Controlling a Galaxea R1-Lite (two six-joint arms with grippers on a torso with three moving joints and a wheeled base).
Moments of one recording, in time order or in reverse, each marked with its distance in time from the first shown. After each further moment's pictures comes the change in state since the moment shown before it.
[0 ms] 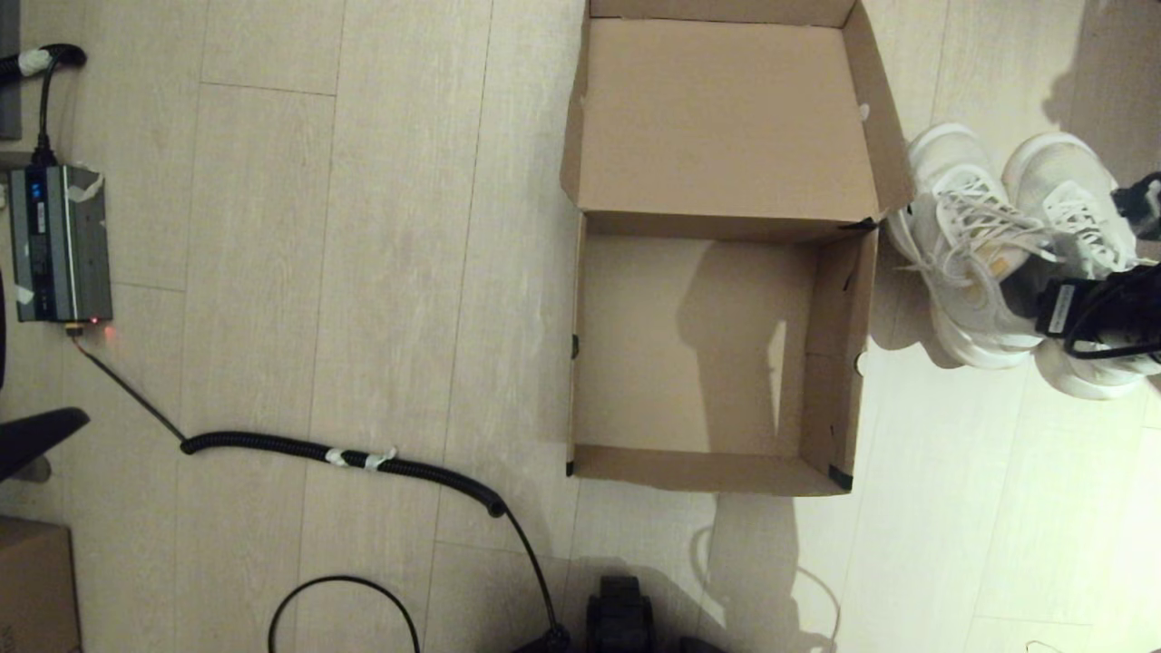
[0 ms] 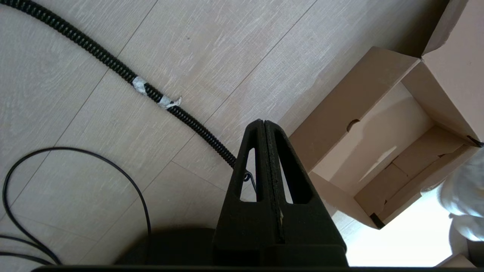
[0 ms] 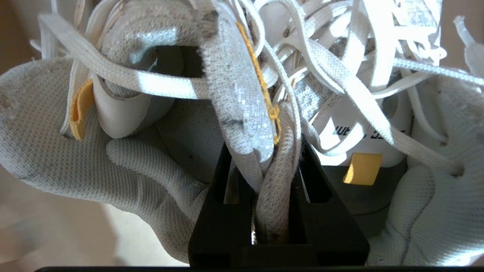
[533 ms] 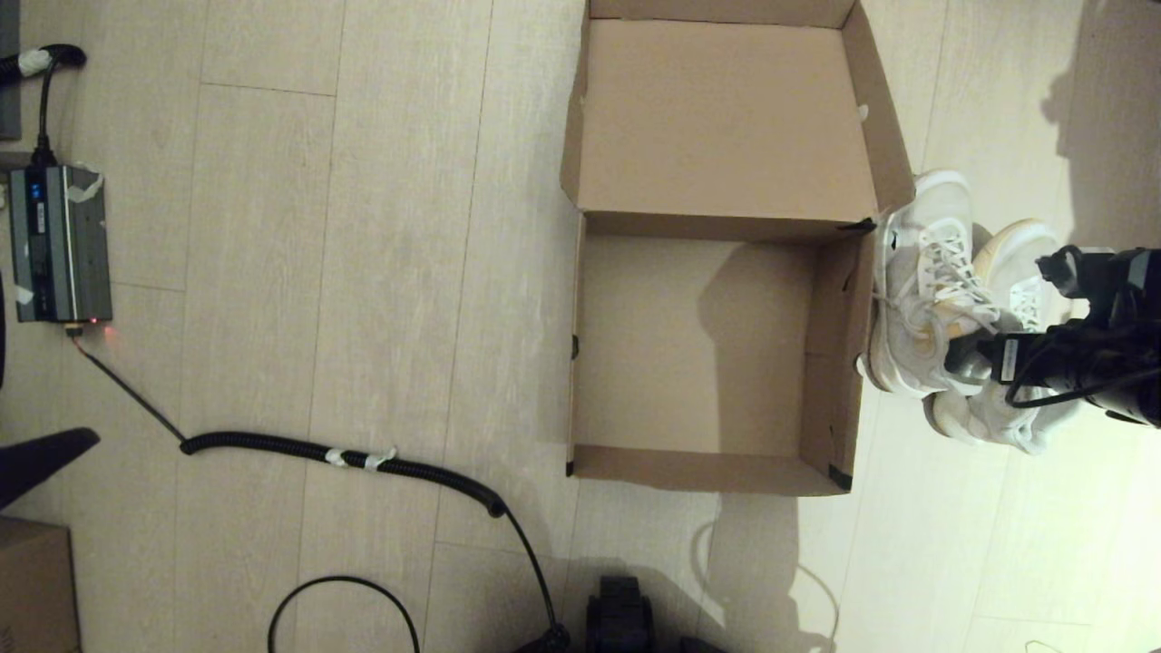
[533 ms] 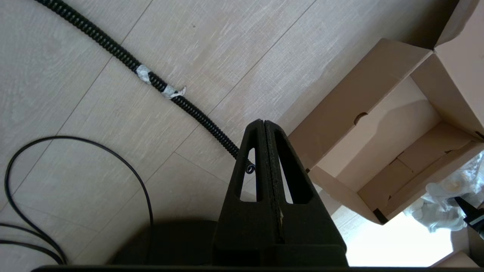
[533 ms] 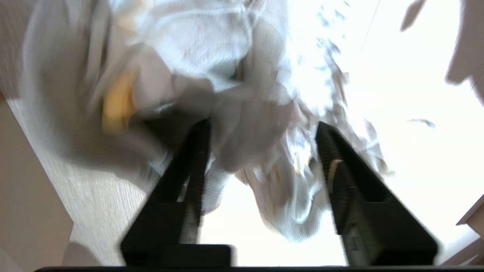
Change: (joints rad) left arm 0.000 -0.007 0.036 -0.001 0.001 0.000; right arm -0.001 0.140 0.088 -0.142 -0.001 -0.083
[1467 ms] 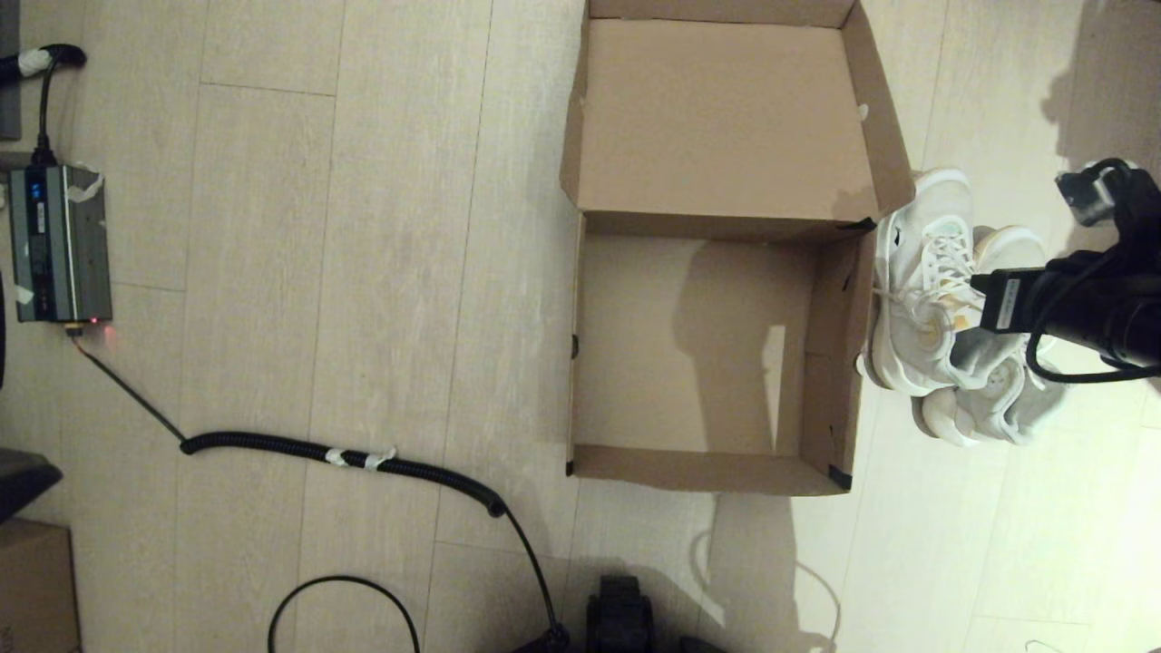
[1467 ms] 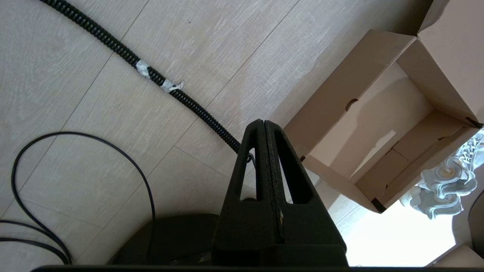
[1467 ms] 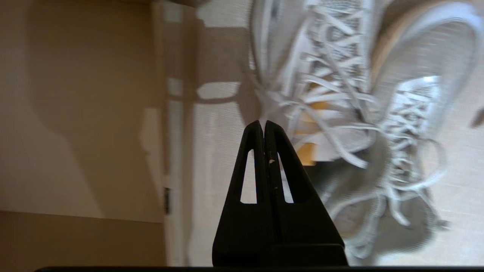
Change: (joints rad) left arm 0.000 -0.147 0.004 0.106 0.006 0.004; right arm 0.164 -0.190 -0.054 0.079 0.123 0.033
